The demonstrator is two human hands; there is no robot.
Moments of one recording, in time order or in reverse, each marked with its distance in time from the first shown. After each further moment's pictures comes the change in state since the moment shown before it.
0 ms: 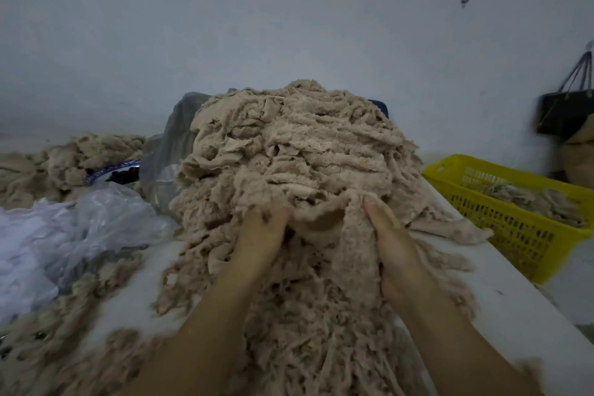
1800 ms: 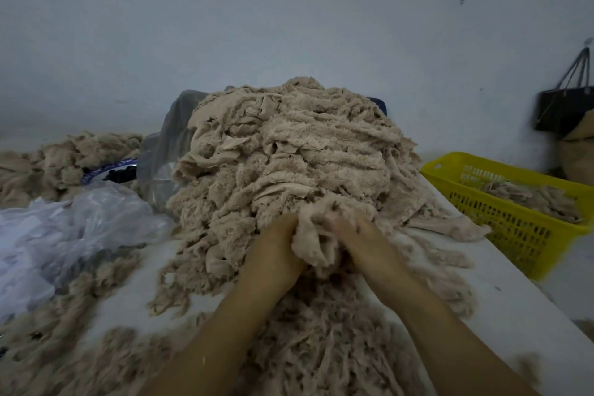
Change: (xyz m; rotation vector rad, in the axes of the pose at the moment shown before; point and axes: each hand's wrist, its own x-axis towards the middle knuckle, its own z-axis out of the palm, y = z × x) left_hand -0.042 0.003 0.001 0.335 -0.133 0.381; right_hand -0.011 0.010 0.010 -0.542 -0.264 -0.211
